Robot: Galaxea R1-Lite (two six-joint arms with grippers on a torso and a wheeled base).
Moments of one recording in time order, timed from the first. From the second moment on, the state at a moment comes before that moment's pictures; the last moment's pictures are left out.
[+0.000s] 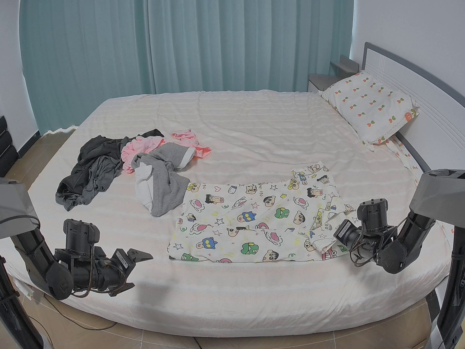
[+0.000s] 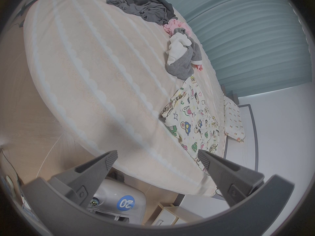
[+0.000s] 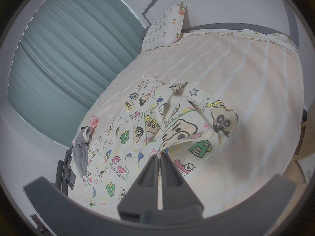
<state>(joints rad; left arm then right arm) -0.11 1.97 -0.31 -0.85 -0.30 -0.99 0.26 2.24 -0.63 -0.98 -0.17 0.88</state>
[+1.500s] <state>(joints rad) -0.11 1.97 -0.30 -0.85 -0.30 -0.98 0.19 2.35 -0.90 -0.86 -0.12 0.82</state>
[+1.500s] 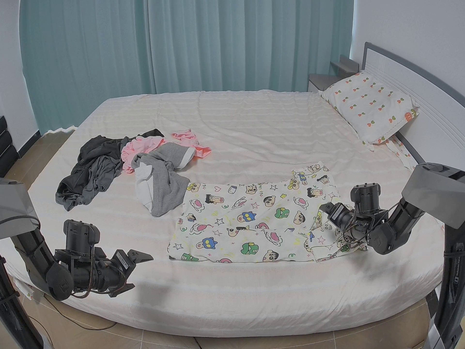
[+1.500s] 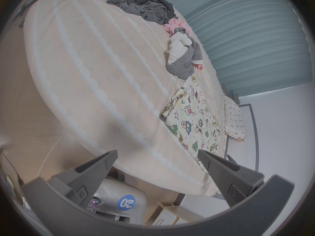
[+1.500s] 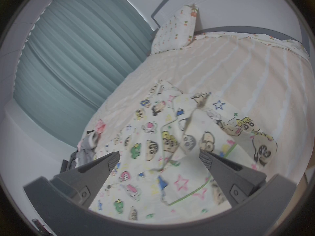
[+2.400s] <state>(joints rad) -0.11 1.98 -0.29 -0.92 -0.31 -0.99 0.21 2.22 -0.63 -1.10 -0.12 0.85</state>
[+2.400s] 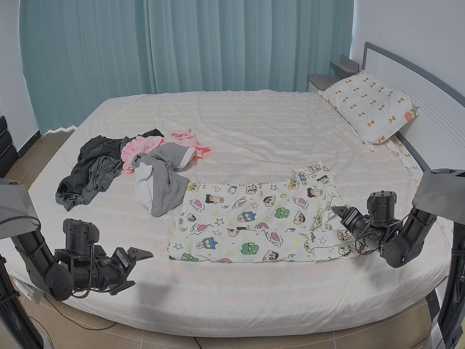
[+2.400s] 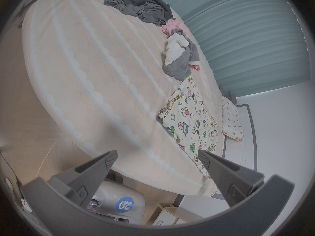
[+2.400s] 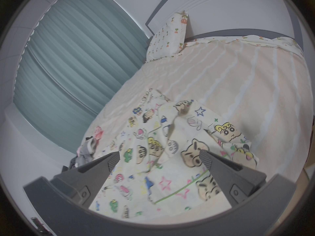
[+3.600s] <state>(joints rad) -0.14 2.00 -0.29 -1.04 -0.31 -0.87 0.29 2.00 -0.49 -1.17 -0.11 0.78</state>
